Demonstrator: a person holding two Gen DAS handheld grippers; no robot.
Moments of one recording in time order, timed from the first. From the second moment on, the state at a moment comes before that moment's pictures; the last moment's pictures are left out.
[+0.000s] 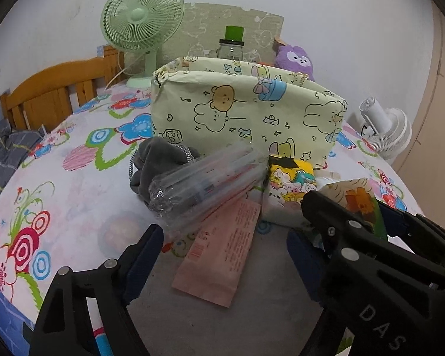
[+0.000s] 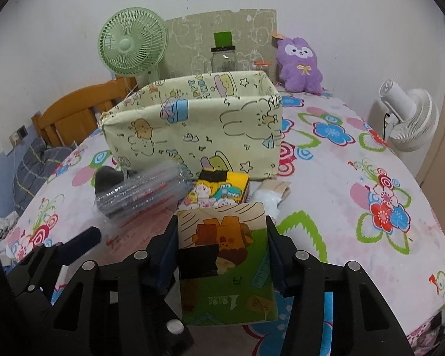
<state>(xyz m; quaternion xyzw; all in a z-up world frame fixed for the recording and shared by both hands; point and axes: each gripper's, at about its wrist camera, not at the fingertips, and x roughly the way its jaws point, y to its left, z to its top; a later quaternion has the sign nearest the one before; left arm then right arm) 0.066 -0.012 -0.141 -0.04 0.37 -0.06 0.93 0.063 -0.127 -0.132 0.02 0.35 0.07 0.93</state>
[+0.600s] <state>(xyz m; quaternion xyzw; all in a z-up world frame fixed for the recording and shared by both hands) 0.064 -0.015 -0.149 -0.03 0.38 -0.04 0.92 0.075 -0.119 -0.144 0.01 0.37 0.07 0.93</state>
